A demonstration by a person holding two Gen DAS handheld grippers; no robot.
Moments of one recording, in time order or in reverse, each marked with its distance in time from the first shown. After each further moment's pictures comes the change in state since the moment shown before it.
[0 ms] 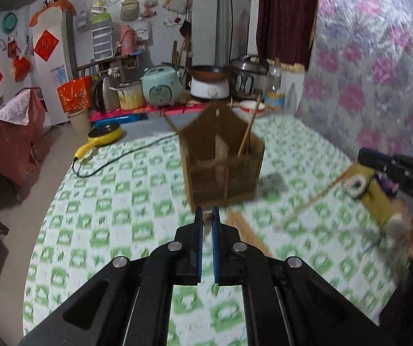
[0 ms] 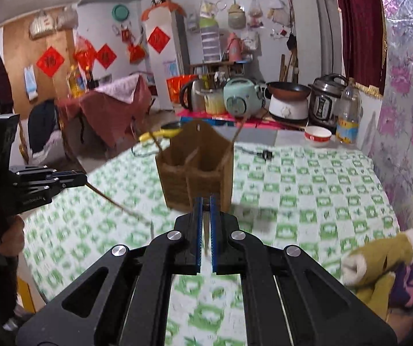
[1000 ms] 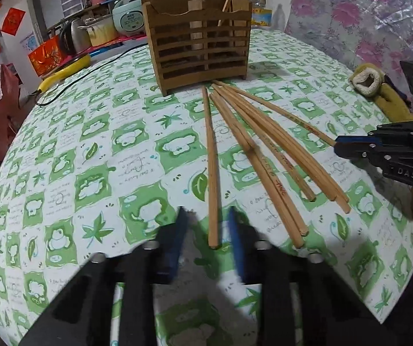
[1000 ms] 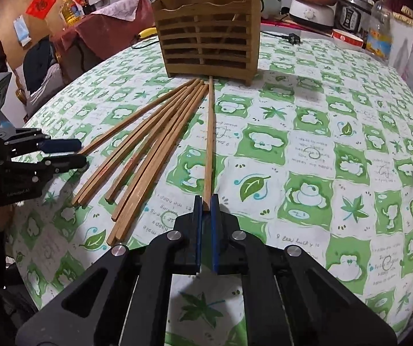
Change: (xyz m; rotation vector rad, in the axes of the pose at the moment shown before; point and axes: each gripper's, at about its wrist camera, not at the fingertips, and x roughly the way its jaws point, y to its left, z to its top) left arm 0.090 -0.010 -0.138 0.093 0.307 -0.048; right arm 0.094 0.013 -0.143 -0.020 0.422 0.043
